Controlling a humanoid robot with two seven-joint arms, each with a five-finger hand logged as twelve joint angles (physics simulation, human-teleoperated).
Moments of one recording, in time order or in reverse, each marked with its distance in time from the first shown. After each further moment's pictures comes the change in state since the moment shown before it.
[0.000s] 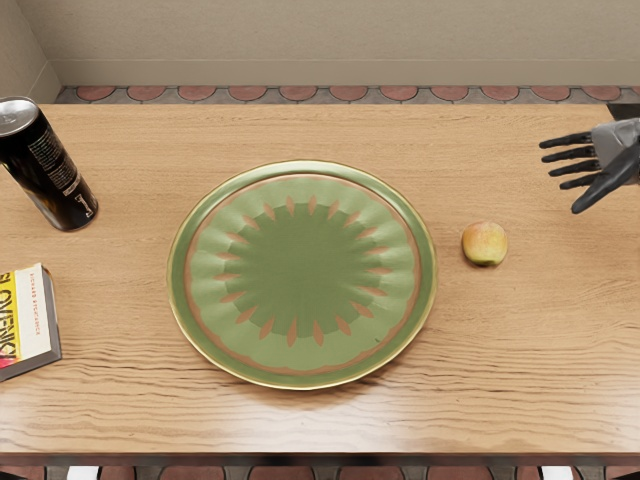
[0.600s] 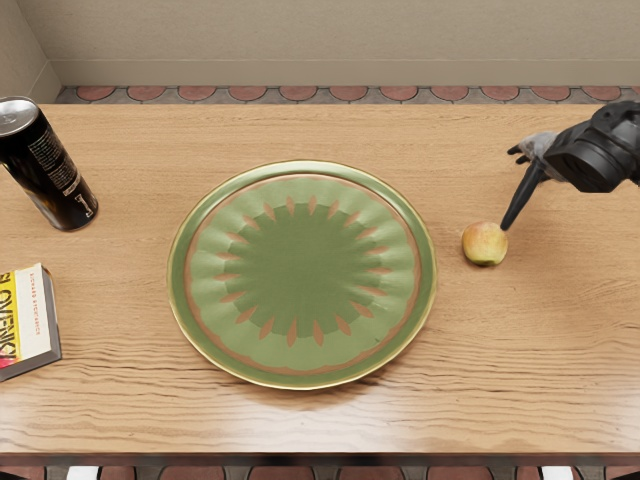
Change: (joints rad) left arm -0.001 0.000 0.000 0.000 0.000 0.000 0.000; right arm 0.117 0.394 -0.326 -0.001 -0.383 -0.598 -0.023
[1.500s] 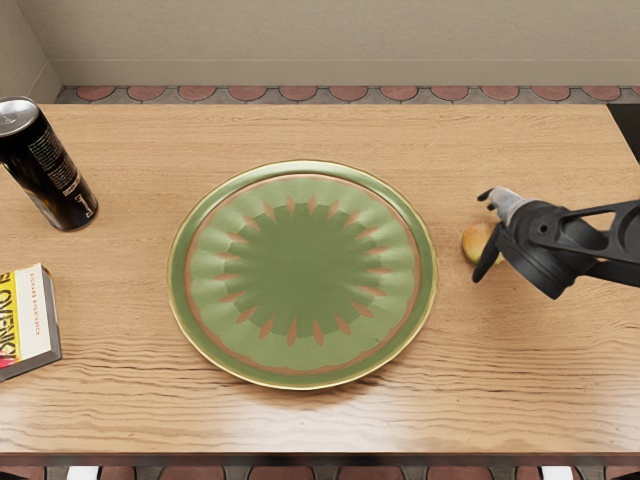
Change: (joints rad) left arm 0.000 0.000 0.000 0.000 0.000 0.000 0.000; right arm 0.082 -0.047 -0.299 0.592 0.031 -0.617 0.000
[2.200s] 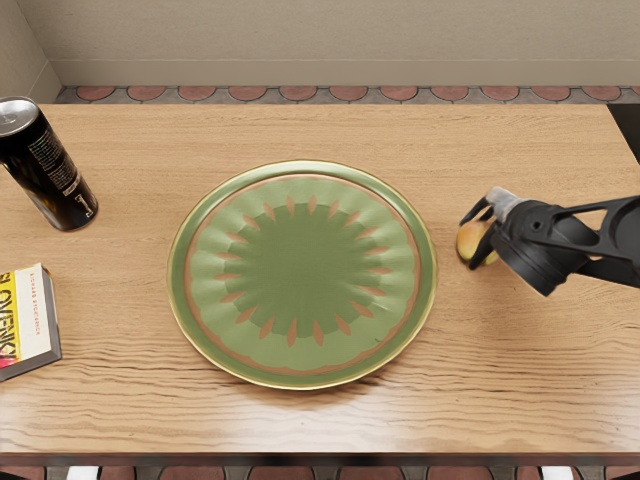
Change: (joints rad) left arm 0.001 0.000 0.000 0.000 0.000 0.000 0.000; right arm -0.002 0.025 0.004 -0.029 0.041 -0.005 0.002
